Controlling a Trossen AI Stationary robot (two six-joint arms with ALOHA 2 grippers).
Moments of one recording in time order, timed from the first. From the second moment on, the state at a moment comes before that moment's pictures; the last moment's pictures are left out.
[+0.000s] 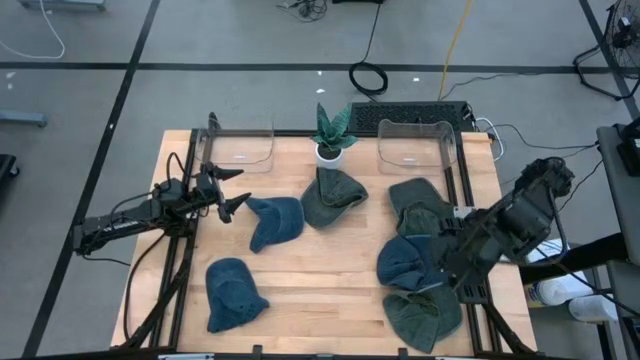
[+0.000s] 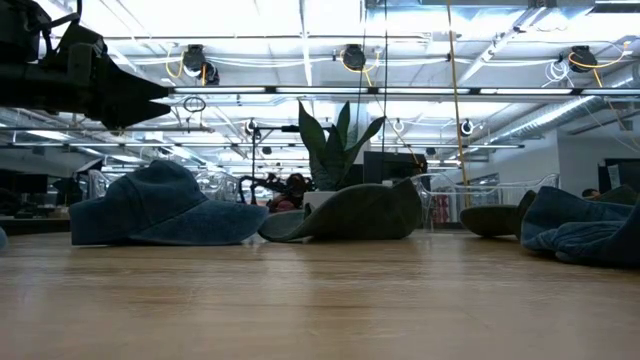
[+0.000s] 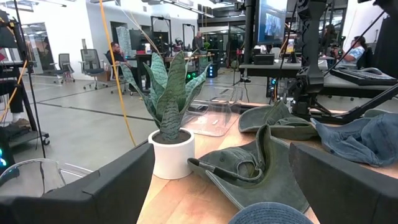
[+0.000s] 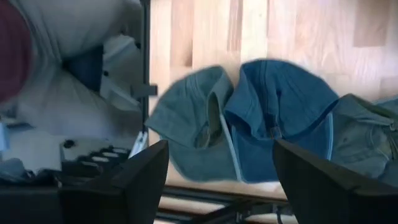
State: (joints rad) left arm 0.28 0.01 0.01 0.06 -0.08 0.02; right arm 0.72 1.40 1.78 -1.59 -0.02 0.72
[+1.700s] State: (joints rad) left arm 0.28 0.01 0.01 0.06 -0.08 0.02; right arm 0.80 1.33 1.24 -1.42 -0.03 0.80
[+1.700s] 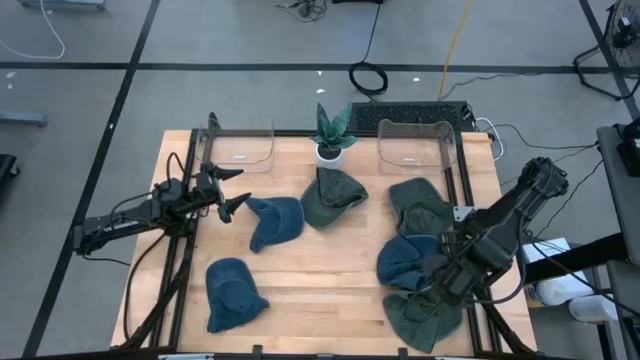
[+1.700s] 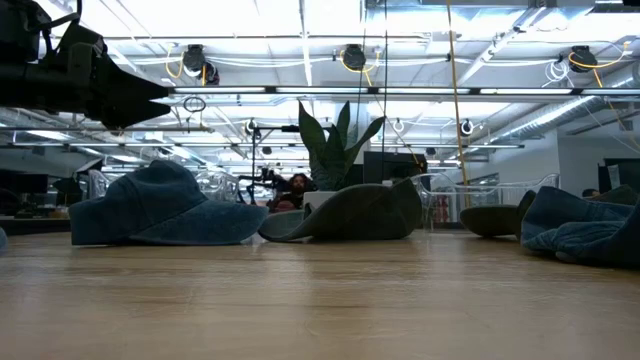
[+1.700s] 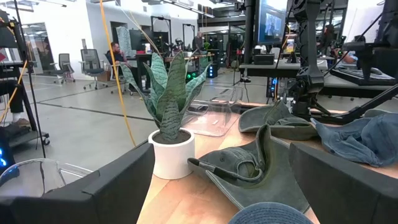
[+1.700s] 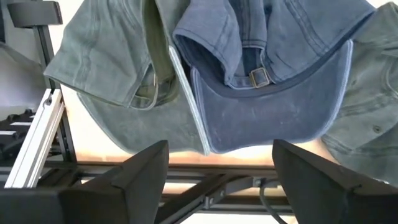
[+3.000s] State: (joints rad) left arm 0.28 0.01 0.01 0.06 -0.08 0.02; right arm 0.87 1.33 0.87 -0.91 -0.03 0.77
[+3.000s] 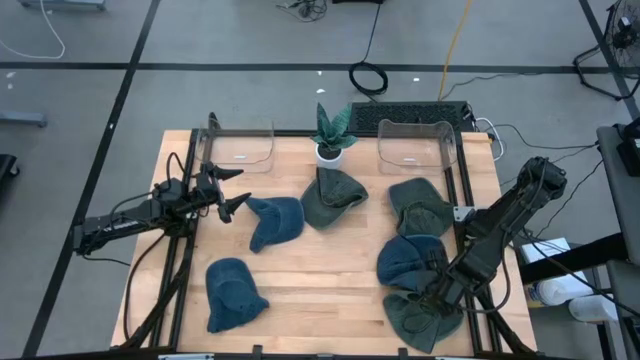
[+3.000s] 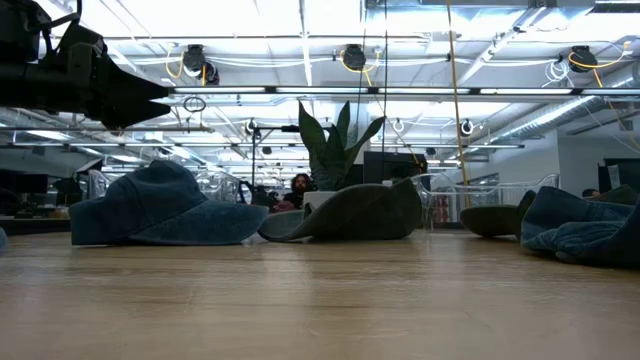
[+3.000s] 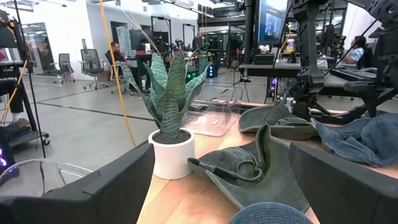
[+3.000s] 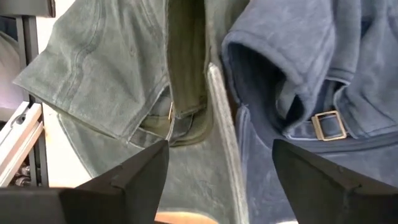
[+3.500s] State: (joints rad) left arm 0.28 0.01 0.01 0.06 -0.08 0.02; right arm 0.91 1.33 0.84 -0.91 -0.06 0.83
